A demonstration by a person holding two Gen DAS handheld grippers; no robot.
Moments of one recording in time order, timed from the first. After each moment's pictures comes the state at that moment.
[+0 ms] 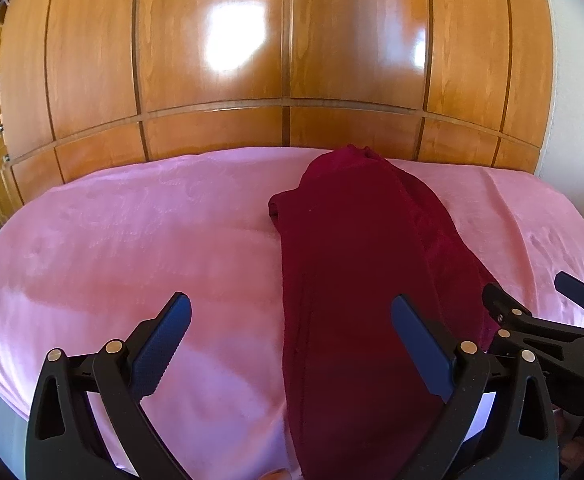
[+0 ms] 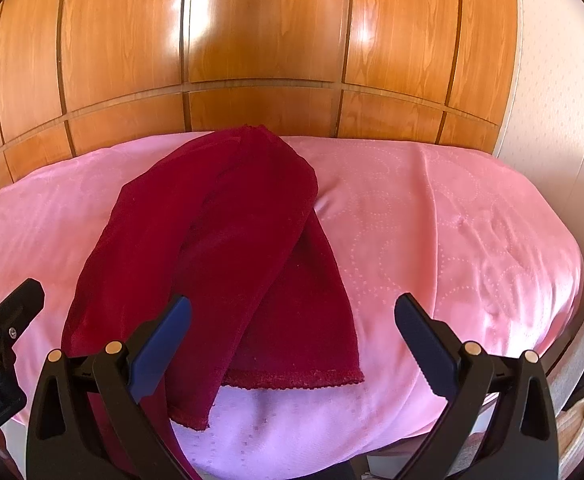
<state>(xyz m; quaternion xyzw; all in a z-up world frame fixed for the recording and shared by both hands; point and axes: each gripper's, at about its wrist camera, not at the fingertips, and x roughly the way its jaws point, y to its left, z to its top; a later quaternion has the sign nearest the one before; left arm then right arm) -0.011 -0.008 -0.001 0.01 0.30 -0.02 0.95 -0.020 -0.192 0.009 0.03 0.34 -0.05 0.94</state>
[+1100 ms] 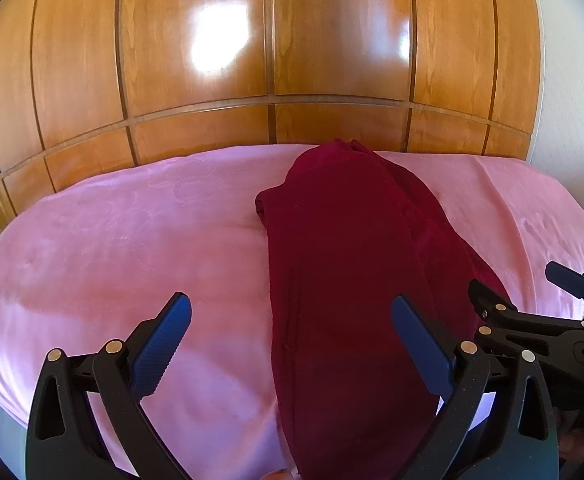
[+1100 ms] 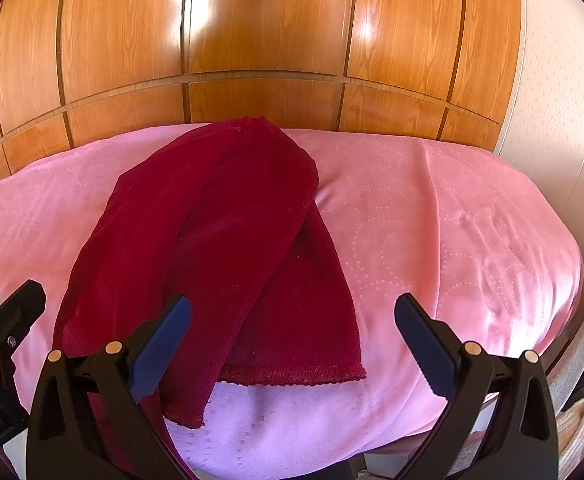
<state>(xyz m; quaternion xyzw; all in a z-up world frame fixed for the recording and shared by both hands) -0.014 -0.022 0.003 0.02 0.30 -0.03 0.95 -0.019 -0.191 0.004 0.02 0.35 -0.05 0.93</state>
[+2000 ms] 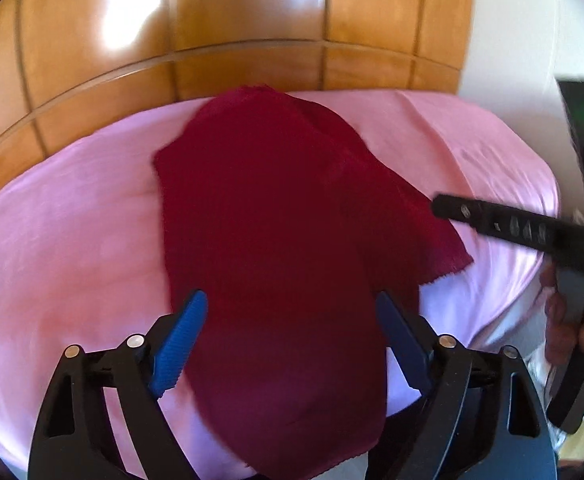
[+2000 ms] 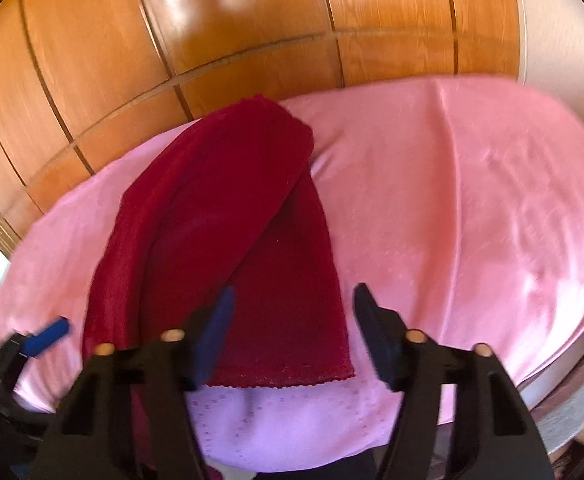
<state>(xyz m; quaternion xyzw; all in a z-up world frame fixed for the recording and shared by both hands) 0.001 -0.065 -0.031 0.07 0.38 -0.18 0.90 0.004 -0.264 -0.018 0.19 0.41 0.05 0.89</state>
